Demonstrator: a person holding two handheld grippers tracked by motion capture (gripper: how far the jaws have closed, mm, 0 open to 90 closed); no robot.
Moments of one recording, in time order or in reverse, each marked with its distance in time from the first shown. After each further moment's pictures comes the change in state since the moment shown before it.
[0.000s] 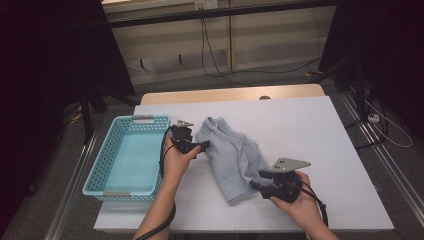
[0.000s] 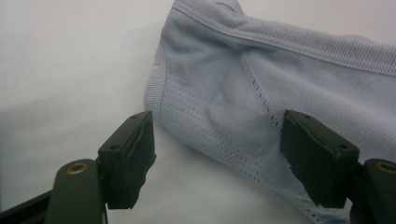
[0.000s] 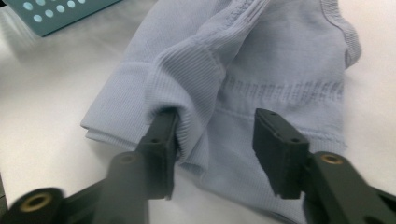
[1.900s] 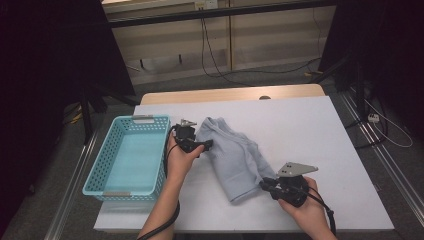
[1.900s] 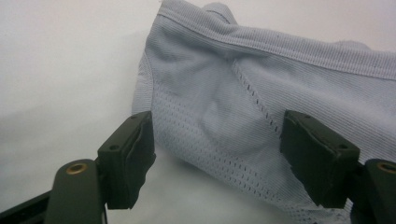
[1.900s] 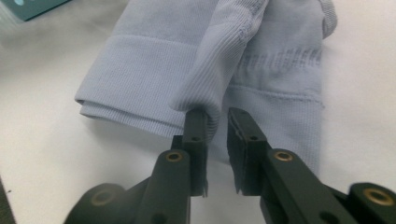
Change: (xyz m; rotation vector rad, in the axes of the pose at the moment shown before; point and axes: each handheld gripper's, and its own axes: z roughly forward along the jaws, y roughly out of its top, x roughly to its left) left arm -0.006 0.003 0.008 -0.005 -0.006 0.014; right arm -0.002 -0.013 -0.014 0.035 -0.040 0.023
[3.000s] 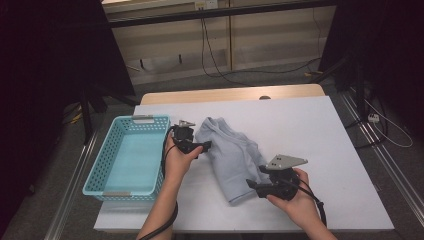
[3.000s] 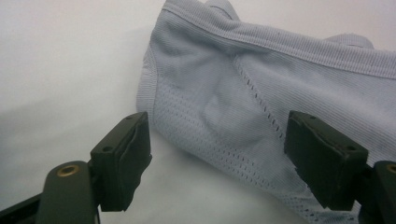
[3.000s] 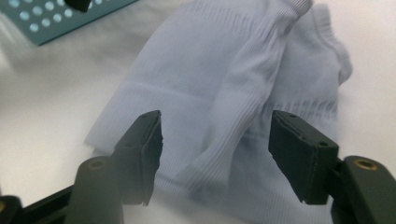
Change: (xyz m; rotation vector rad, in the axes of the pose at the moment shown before) left arm 0.001 -0.002 -0.007 0.009 0.003 -0.002; right arm 0.009 0.029 0.011 -0.044 0.004 -0.032
